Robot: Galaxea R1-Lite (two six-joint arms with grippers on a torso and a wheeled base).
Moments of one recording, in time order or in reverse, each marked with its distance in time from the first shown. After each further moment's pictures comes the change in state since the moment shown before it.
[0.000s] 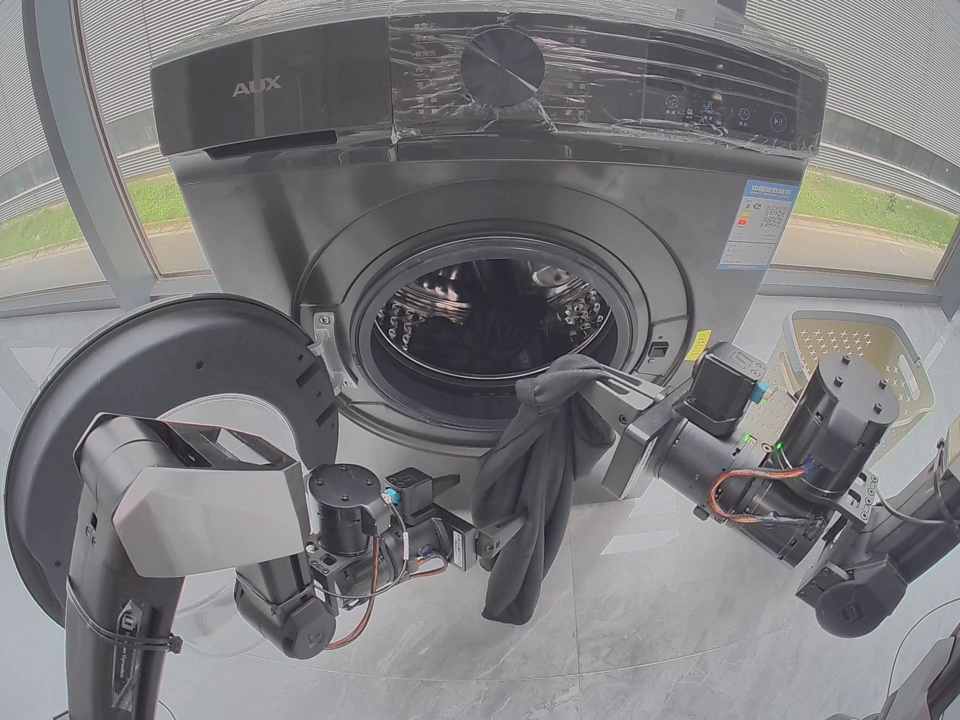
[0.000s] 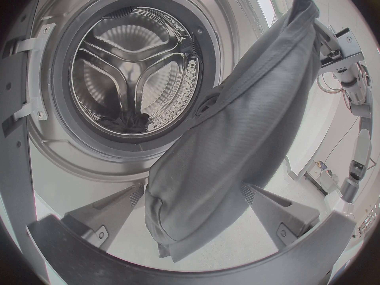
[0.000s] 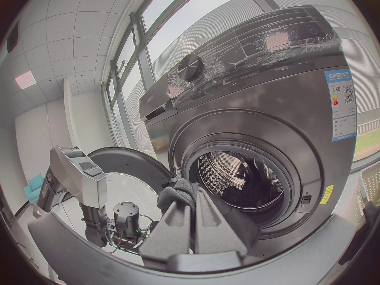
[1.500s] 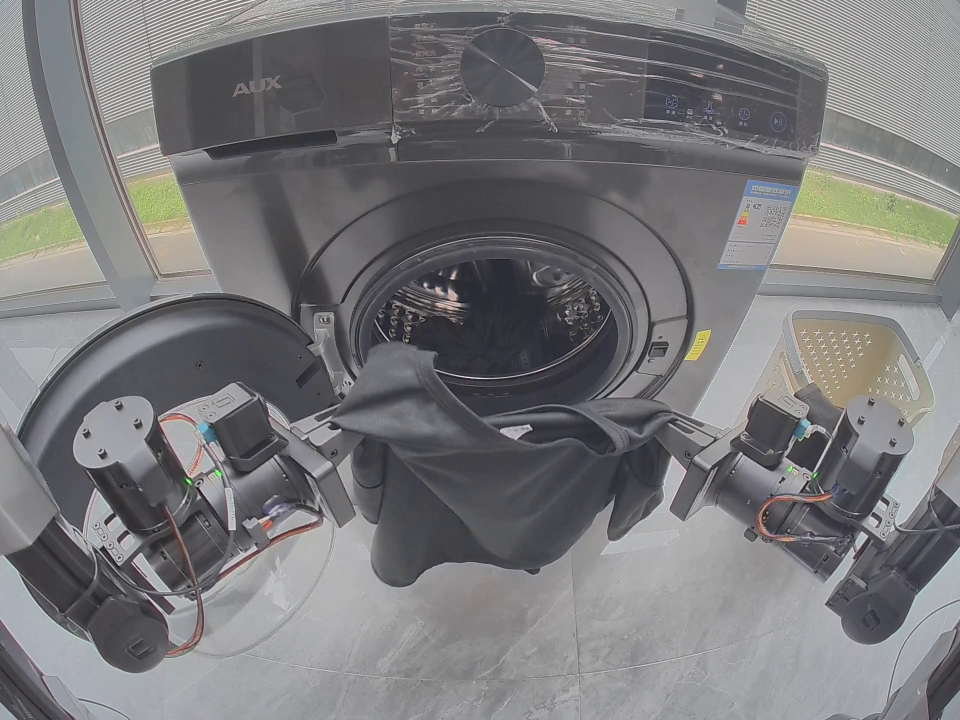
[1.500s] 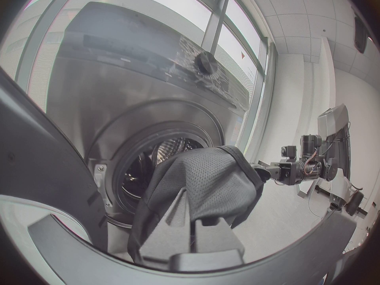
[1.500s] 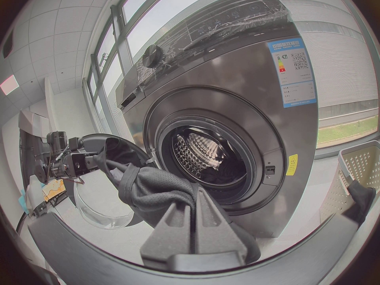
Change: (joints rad) left arm 0.065 -0.633 0.360 -0.001 0.027 0.041; right arm -0.153 0.017 0.228 -0.144 0.036 0.063
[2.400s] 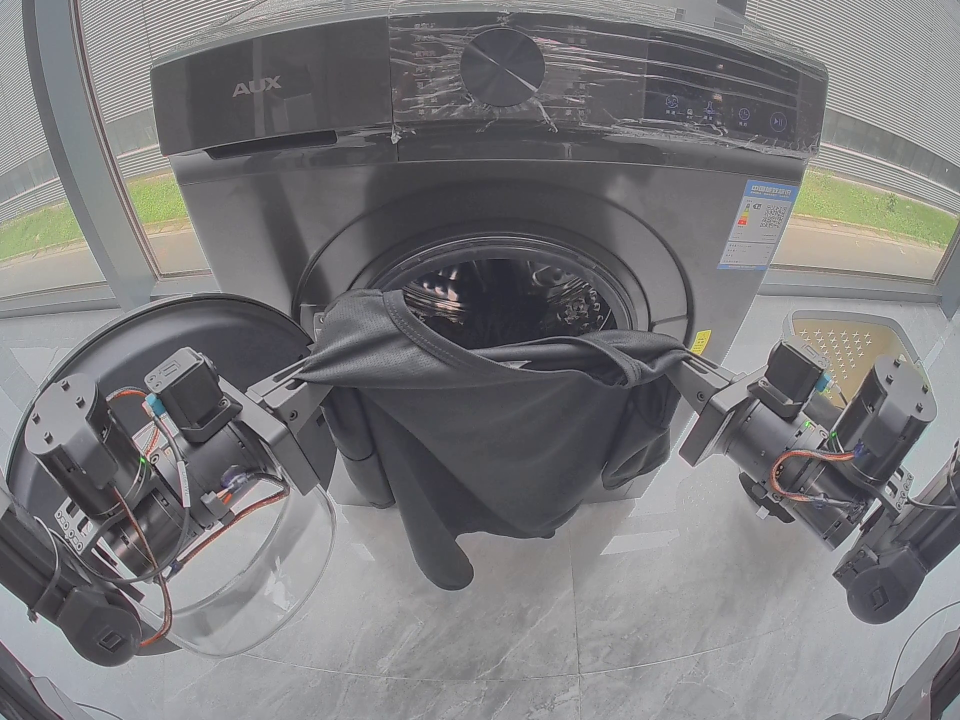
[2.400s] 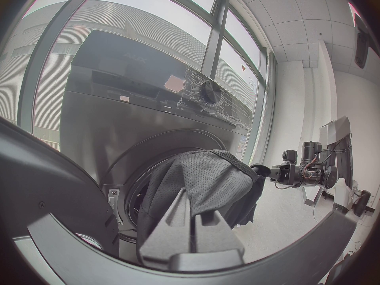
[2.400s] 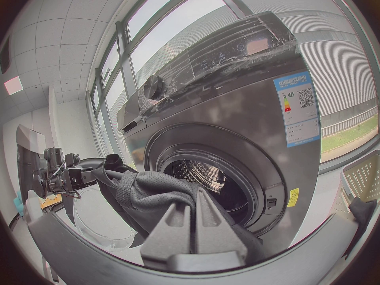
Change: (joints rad) left arm 0.037 -0.105 -0.006 0.001 0.011 -0.004; right arm -0.009 -0.050 -0.098 -0.001 -0.012 0.002
